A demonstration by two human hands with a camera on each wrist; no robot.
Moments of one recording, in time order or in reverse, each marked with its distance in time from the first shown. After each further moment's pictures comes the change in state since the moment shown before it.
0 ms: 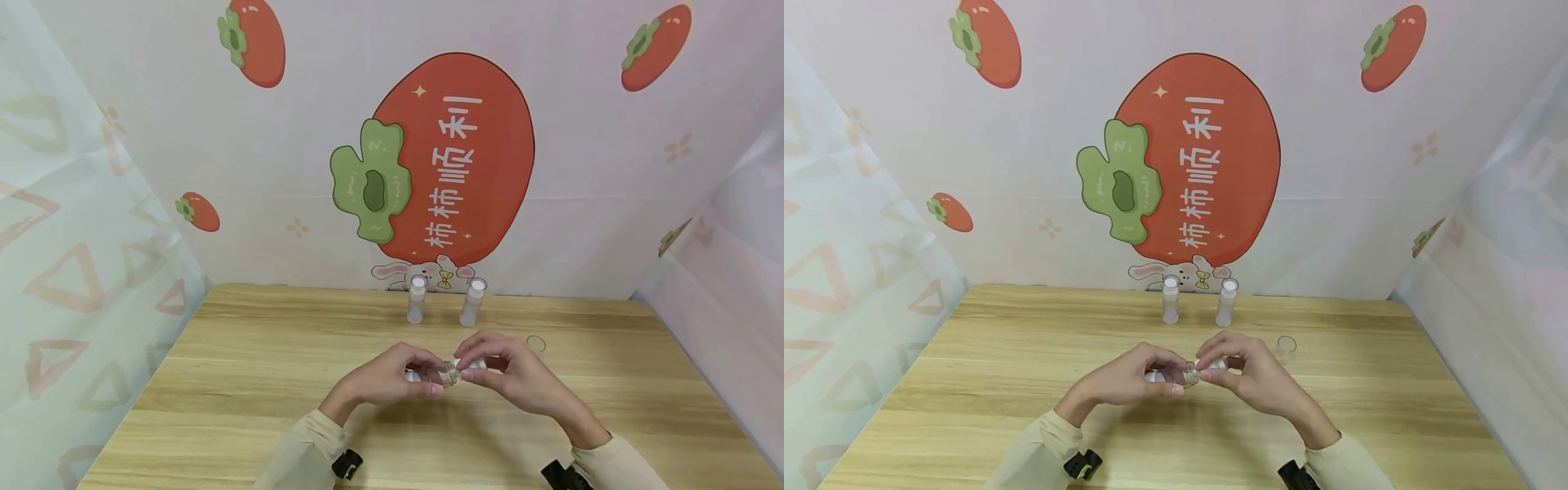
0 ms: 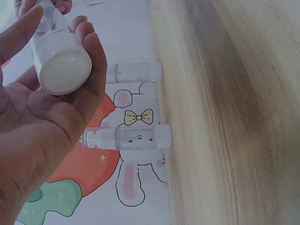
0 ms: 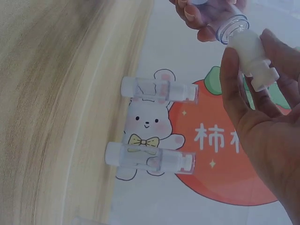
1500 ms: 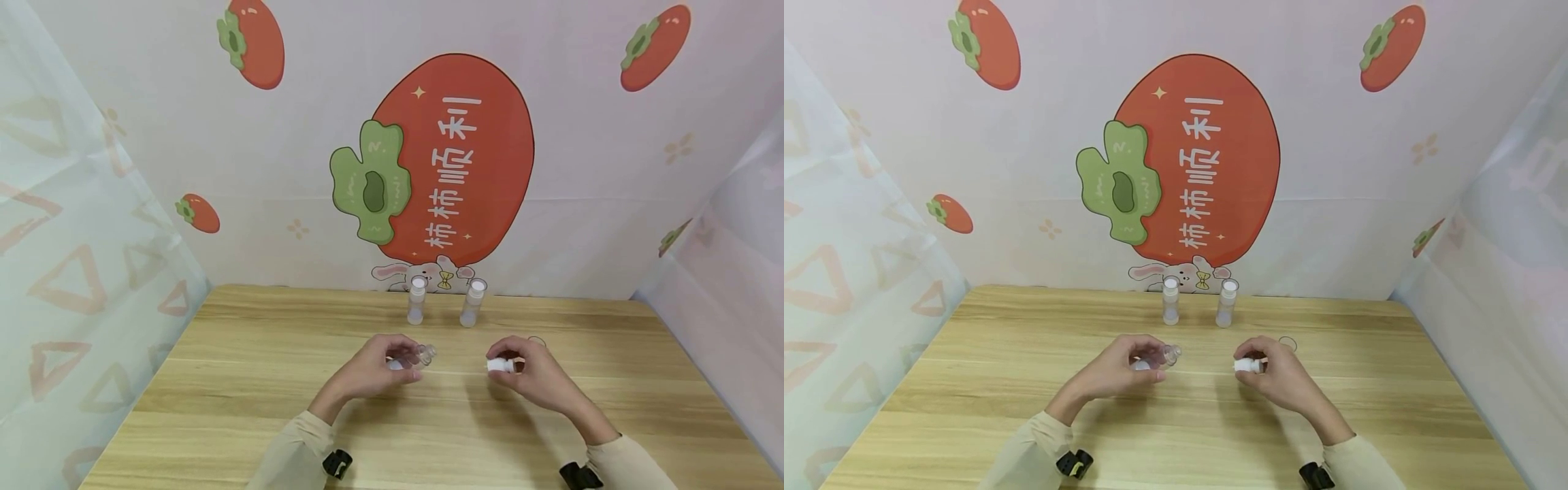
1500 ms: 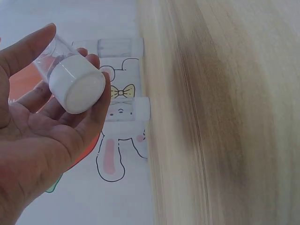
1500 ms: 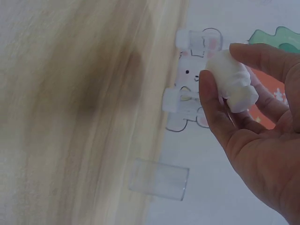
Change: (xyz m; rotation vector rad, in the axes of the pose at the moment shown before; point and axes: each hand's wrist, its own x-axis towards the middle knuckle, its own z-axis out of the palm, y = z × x) left_hand -0.011 -0.019 -0.012 0.040 0.243 -0.105; right_hand -0.023 0.044 -0.021 -0.298 0.140 0.294
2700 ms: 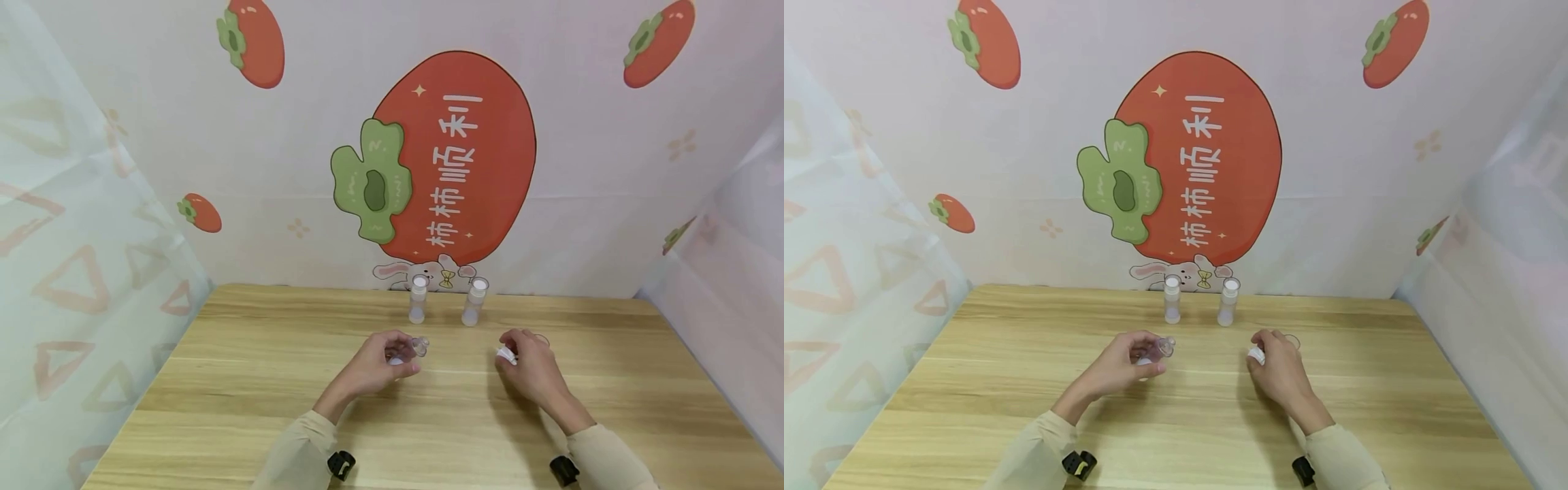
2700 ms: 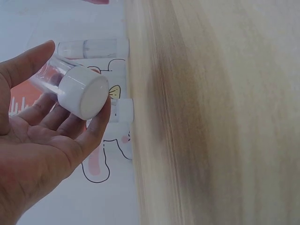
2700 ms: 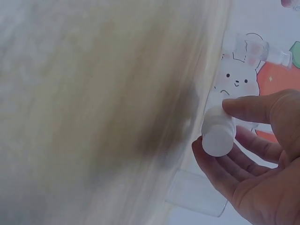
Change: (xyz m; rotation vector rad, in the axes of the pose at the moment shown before) left_hand 0.003 -0.013 0.005 -0.021 0.111 0.002; right_hand 0.014 0.028 0.020 -0.426 0.280 0.085
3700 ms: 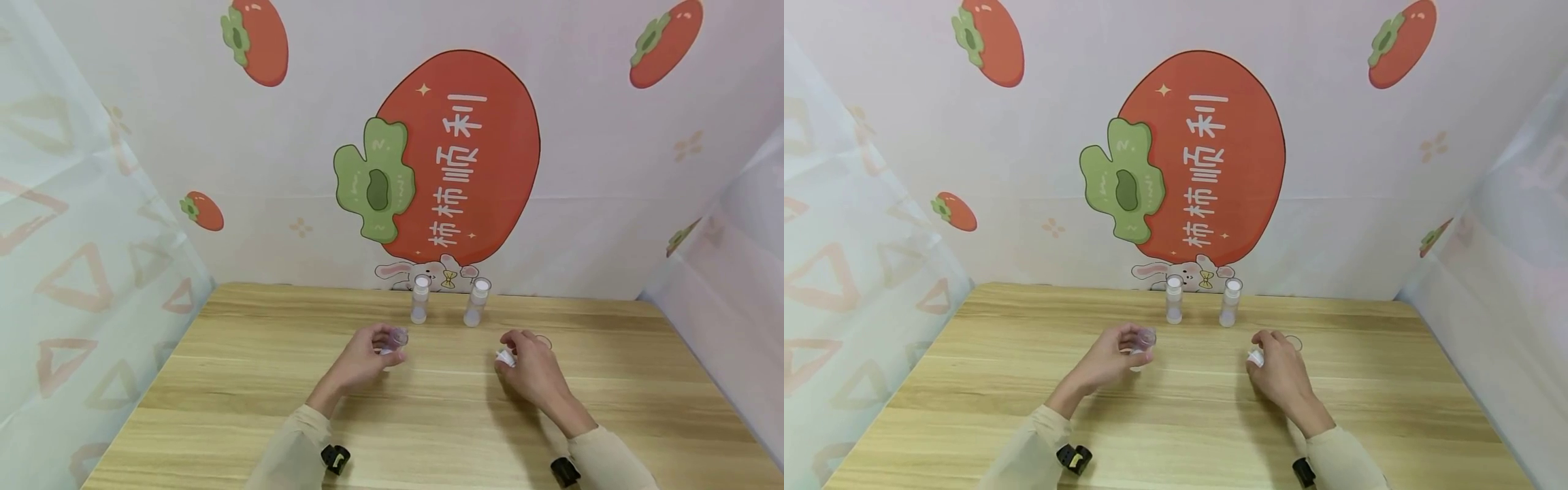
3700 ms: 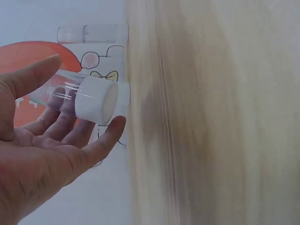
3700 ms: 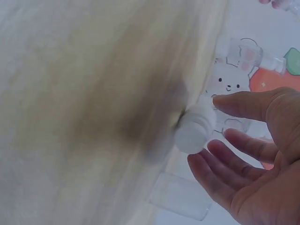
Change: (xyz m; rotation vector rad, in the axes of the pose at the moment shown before) left_hand 0.001 -0.012 -0.015 -0.061 0.103 -0.120; right_hand -0.001 -0.009 -0.004 -0.038 -0.021 0.012
